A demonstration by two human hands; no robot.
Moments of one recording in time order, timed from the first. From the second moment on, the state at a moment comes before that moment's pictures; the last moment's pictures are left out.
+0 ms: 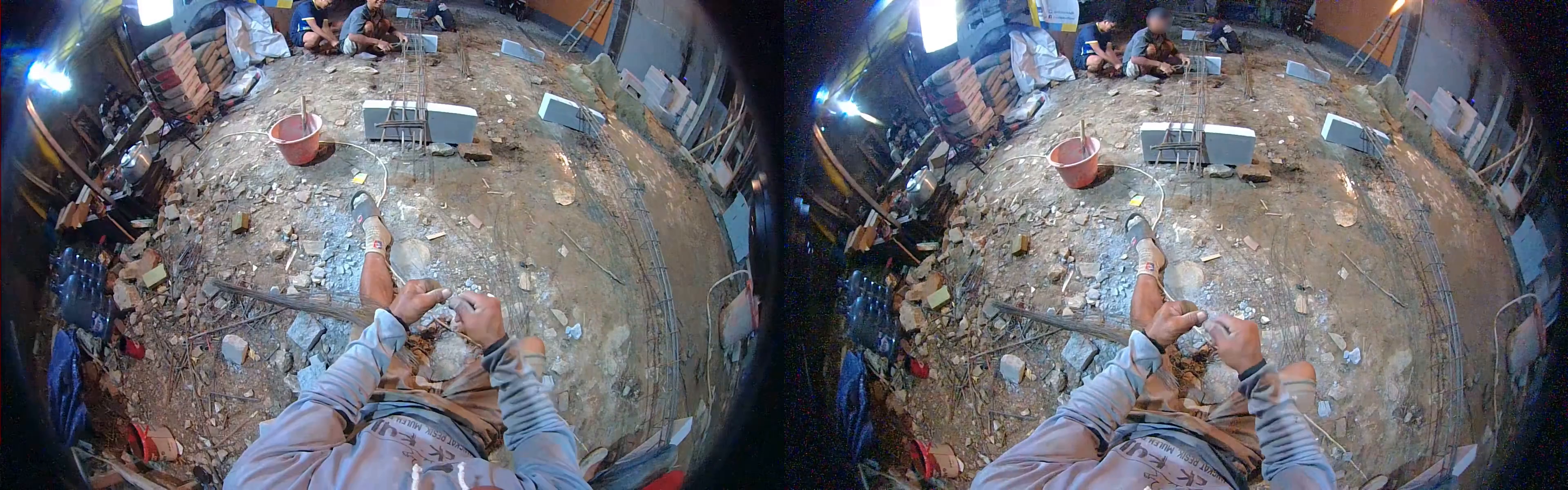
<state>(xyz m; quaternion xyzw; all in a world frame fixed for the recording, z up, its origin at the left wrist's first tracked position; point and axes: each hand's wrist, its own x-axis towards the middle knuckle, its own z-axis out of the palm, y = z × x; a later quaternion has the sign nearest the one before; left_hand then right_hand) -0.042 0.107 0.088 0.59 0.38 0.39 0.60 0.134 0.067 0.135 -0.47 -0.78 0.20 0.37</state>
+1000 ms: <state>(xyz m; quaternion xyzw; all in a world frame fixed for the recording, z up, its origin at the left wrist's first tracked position) -0.049 0.104 0.104 0.59 0.39 0.41 0.58 0.134 0.060 0.137 -0.50 -0.75 0.26 0.34</state>
